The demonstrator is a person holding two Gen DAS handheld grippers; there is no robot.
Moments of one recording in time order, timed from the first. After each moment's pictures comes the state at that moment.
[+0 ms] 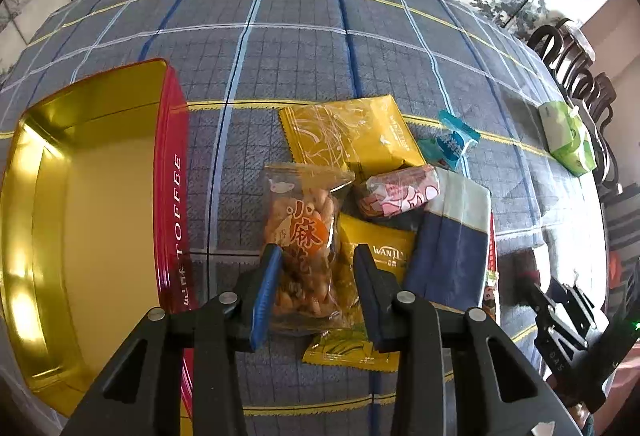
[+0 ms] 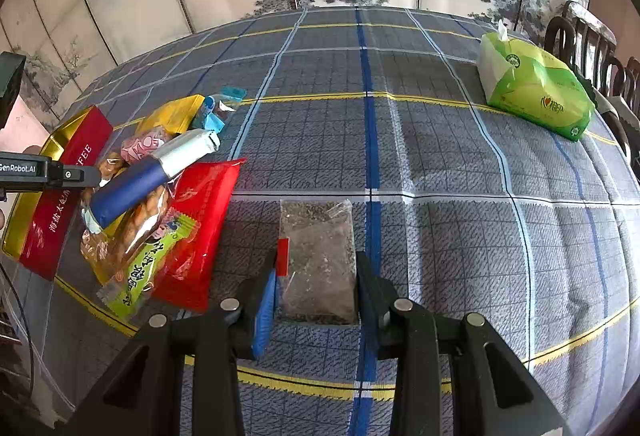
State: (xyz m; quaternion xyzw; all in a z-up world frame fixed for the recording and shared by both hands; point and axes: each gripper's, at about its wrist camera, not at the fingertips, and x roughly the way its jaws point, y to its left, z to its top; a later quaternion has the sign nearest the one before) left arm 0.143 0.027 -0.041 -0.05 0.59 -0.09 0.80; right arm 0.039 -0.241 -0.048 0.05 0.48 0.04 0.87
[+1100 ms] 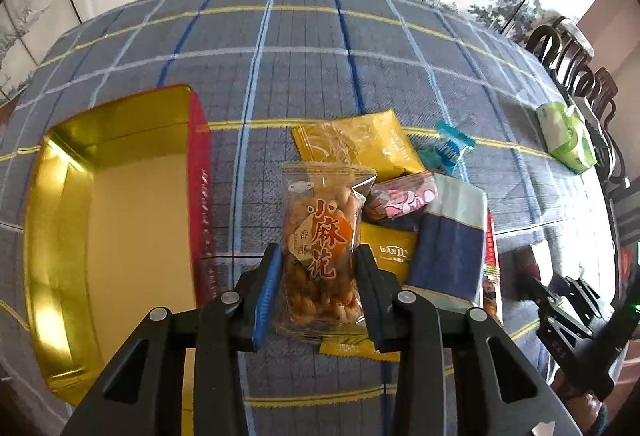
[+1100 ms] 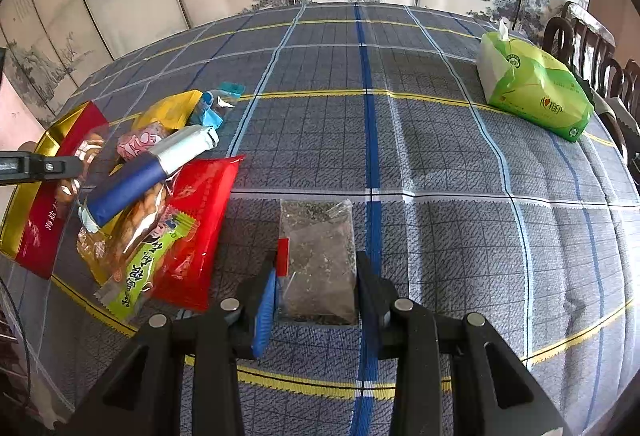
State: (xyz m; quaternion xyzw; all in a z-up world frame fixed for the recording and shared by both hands) left arm 0.130 0.034 -0.017 -0.03 0.56 -0.08 0.82; right arm 0.042 -0.237 -0.048 0.04 0.49 0.03 0.87
